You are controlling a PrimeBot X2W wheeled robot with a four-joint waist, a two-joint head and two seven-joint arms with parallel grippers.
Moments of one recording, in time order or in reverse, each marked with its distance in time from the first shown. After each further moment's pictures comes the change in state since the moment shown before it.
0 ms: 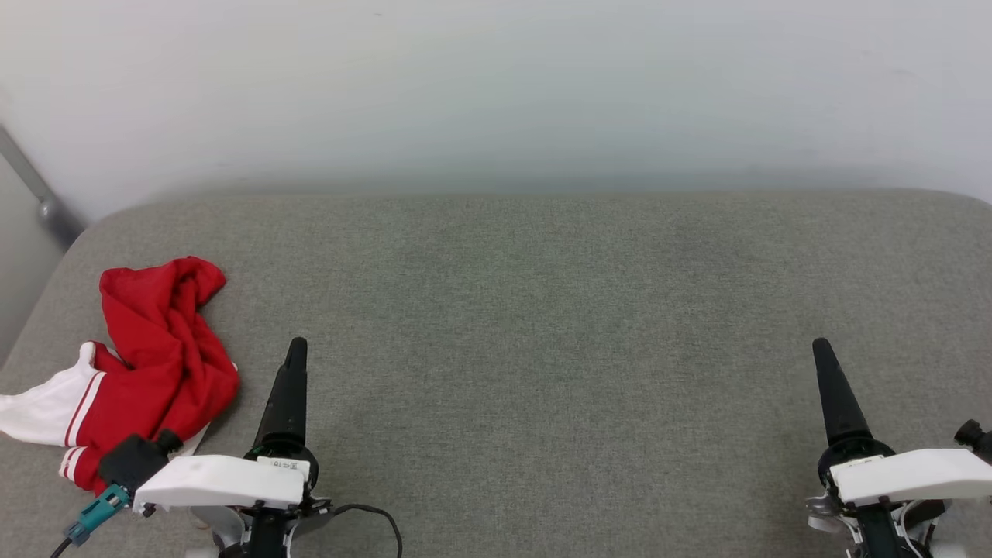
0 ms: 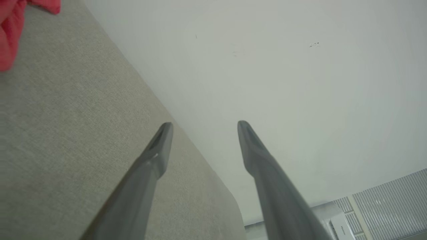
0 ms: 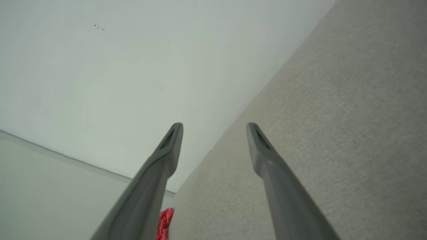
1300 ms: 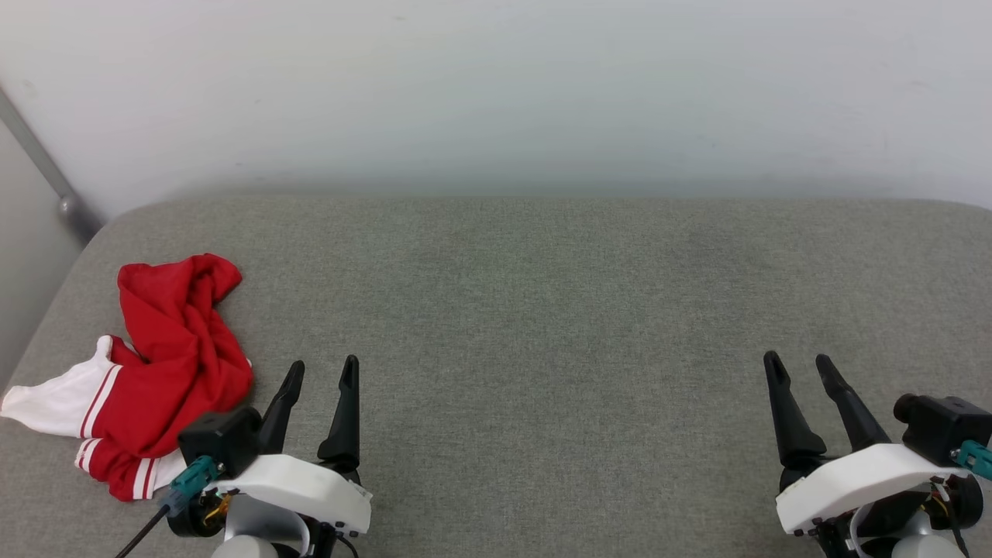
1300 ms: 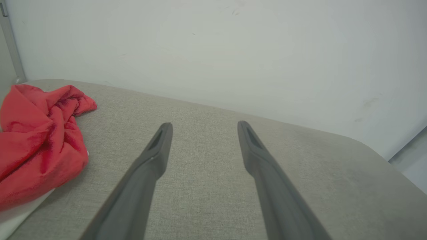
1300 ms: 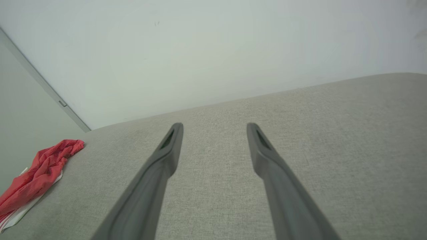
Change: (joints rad) left arm -0.018 0.061 -0.122 0.061 0.756 0.063 -0.115; right arm 0.032 0.013 0.023 -0.105 -0.750 0.000 0.030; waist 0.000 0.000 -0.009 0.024
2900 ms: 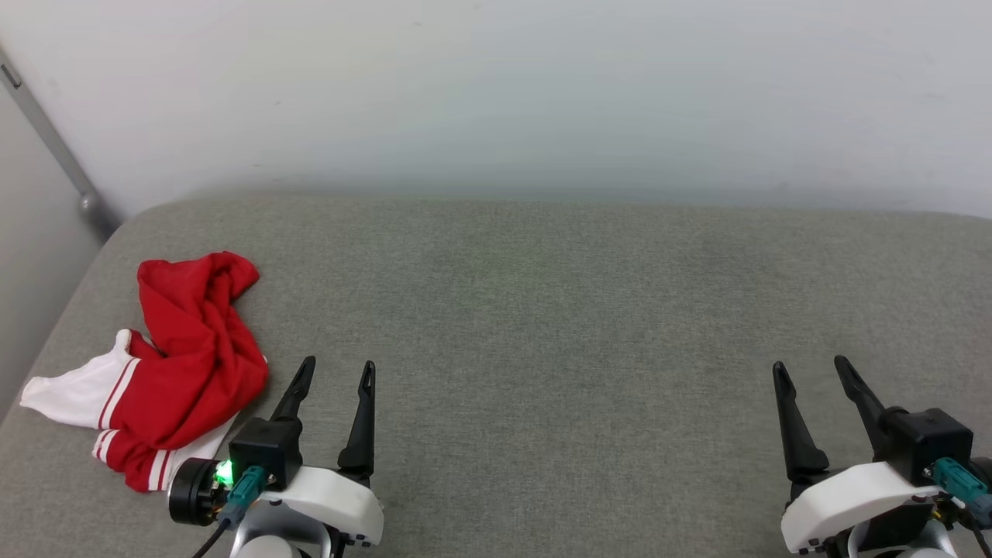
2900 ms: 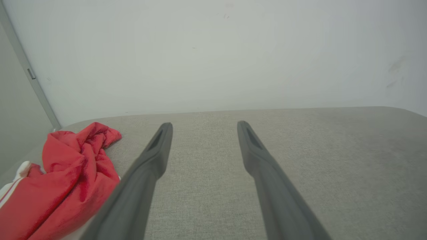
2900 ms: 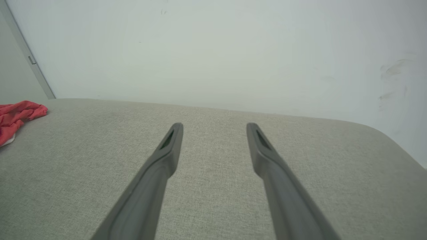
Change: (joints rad) left arm -0.018 -0.007 -0.016 0.065 0.293 0.025 -0.101; right arm 0.040 0.000 -0.019 -0.051 -0.312 0.000 -0.047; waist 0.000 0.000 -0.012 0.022
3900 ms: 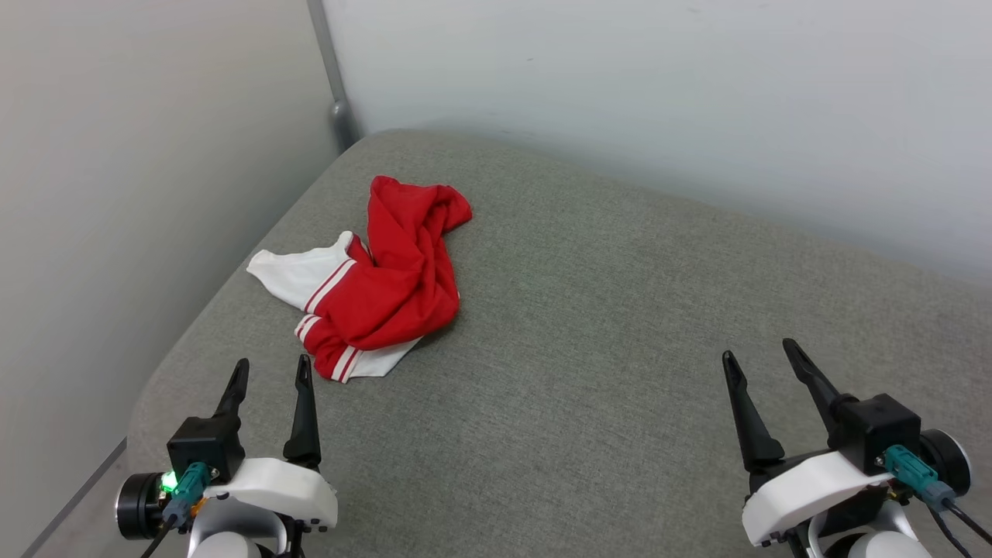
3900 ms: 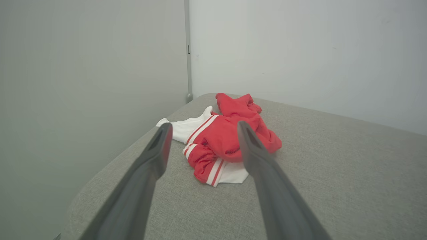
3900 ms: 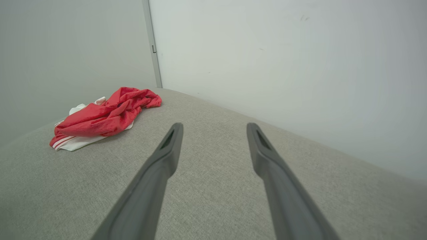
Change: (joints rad) left arm -0.013 0.009 0.105 0.038 -0.032 0.037 -0.008; right arm -0.038 0.001 0.092 0.012 -0.023 0.000 -0.020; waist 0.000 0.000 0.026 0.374
